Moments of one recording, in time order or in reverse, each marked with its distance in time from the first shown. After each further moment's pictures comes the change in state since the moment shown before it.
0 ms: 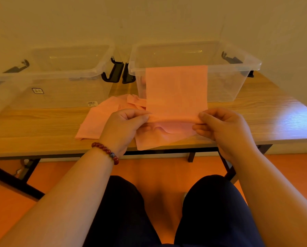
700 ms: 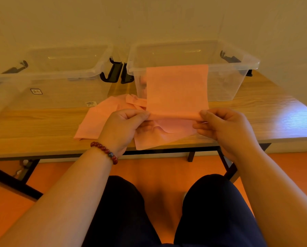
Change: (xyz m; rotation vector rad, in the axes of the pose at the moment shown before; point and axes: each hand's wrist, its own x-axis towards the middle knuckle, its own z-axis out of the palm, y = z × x) left_hand -0.001 0.001 0.002 -0.025 -0.032 -0.015; right_hand -0.003 -0.003 -0.005 -0.011 -0.010 -0.021
